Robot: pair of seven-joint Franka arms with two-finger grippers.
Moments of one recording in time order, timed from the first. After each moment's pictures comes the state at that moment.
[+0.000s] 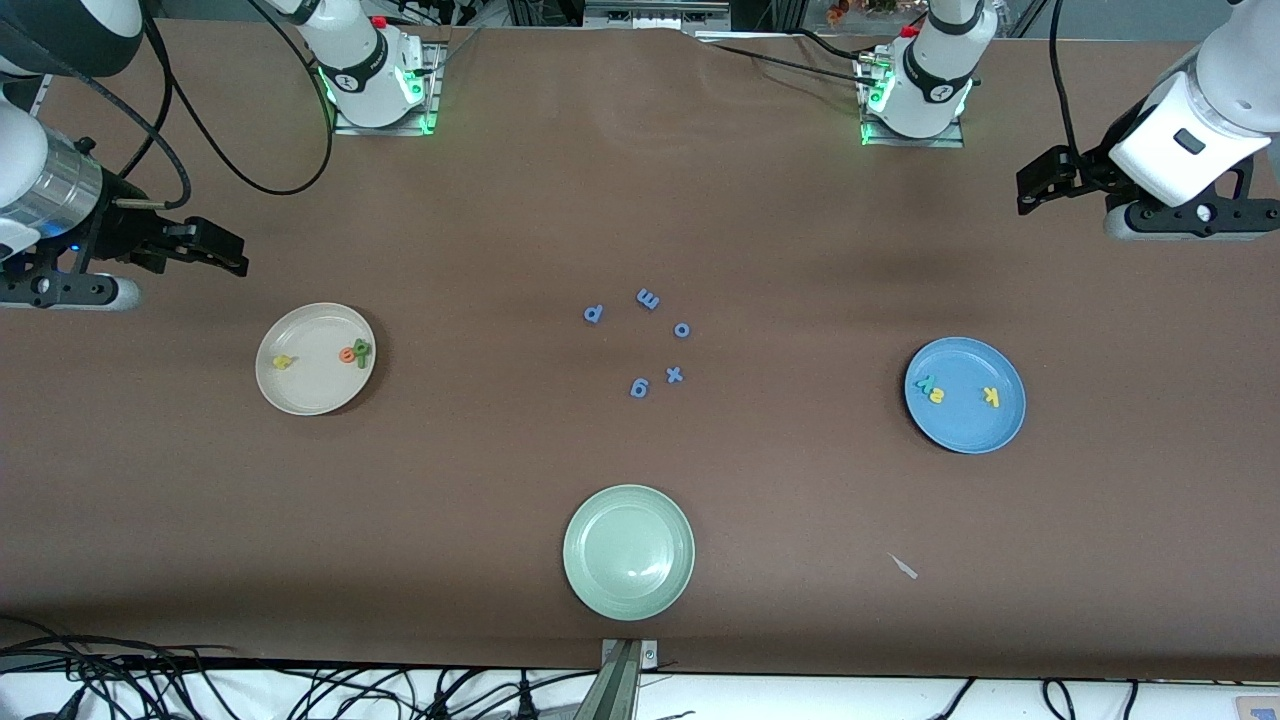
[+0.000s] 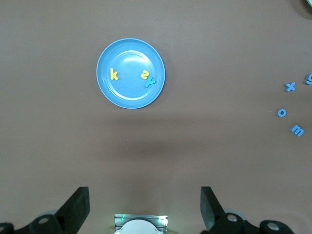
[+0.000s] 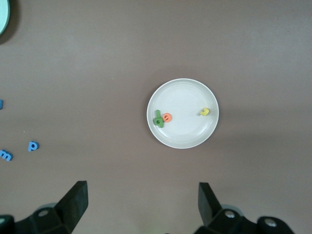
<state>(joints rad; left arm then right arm) -0.02 -0.03 -0.11 -1.60 -0.01 1.42 -0.15 0.07 0.10 0.02 -1.56 0.02 1.57 0.12</state>
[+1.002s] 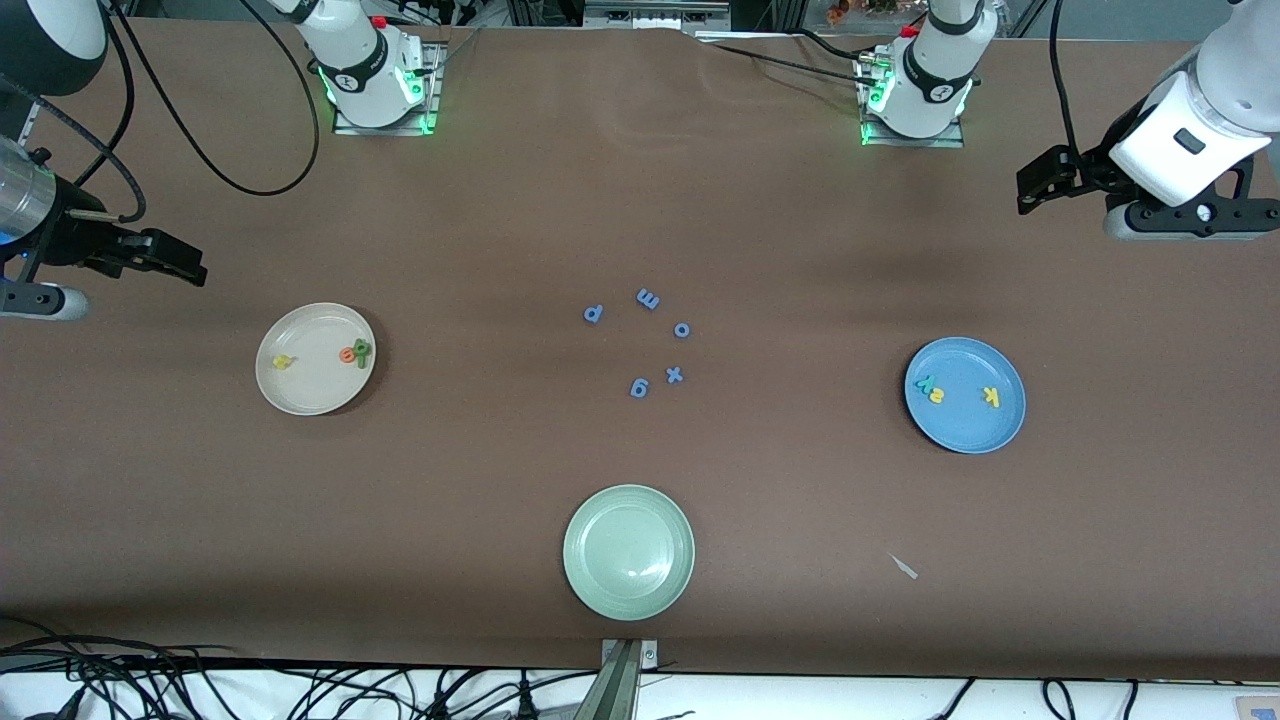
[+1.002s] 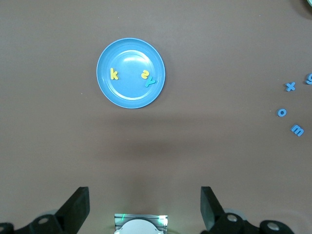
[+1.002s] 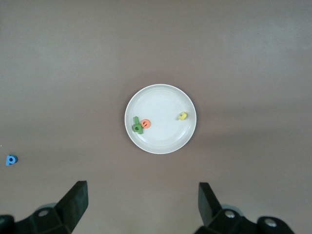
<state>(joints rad) -0.02 -0.03 -0.10 -1.60 -0.01 1.42 -0.15 0.00 0.11 0.02 -1.56 -0.02 1.60 0.11</state>
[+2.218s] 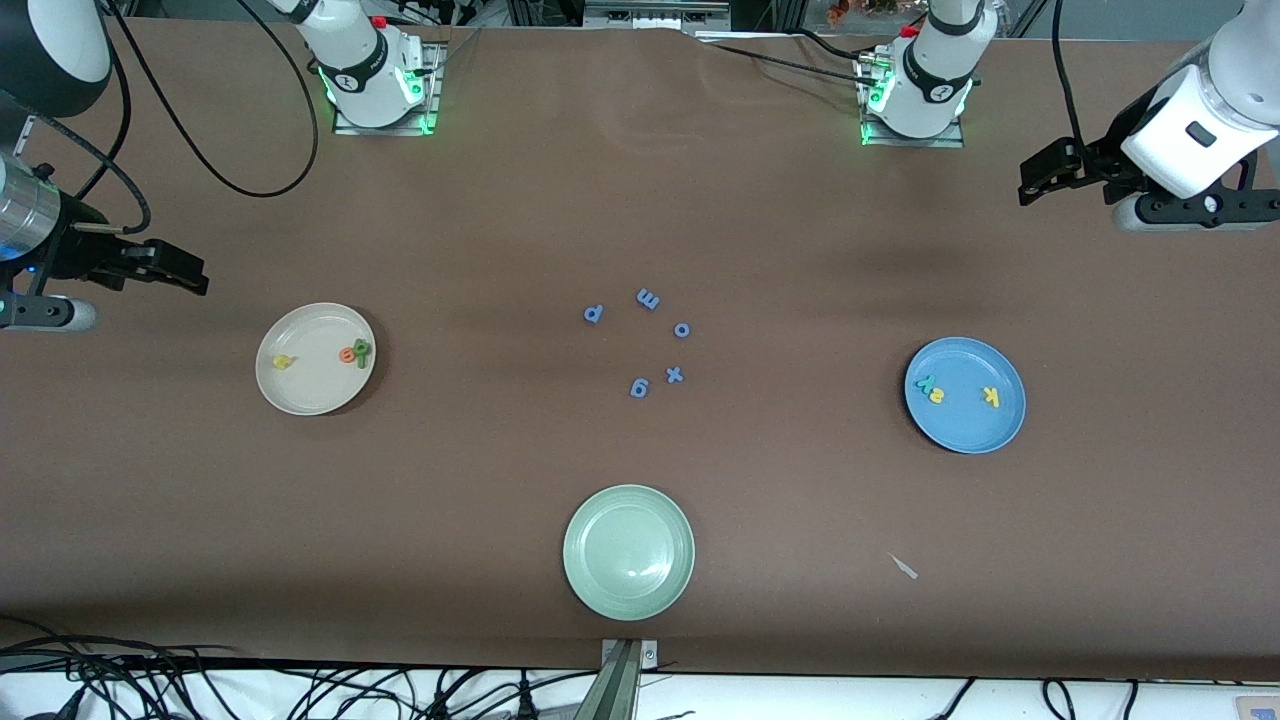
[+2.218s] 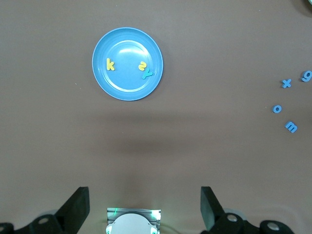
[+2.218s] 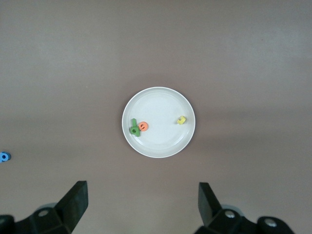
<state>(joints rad) 0.01 -0.07 -0.11 -1.66 -0.05 1.42 -0.15 -0.01 0.12 0.02 -1.57 -0.02 1.62 0.05</state>
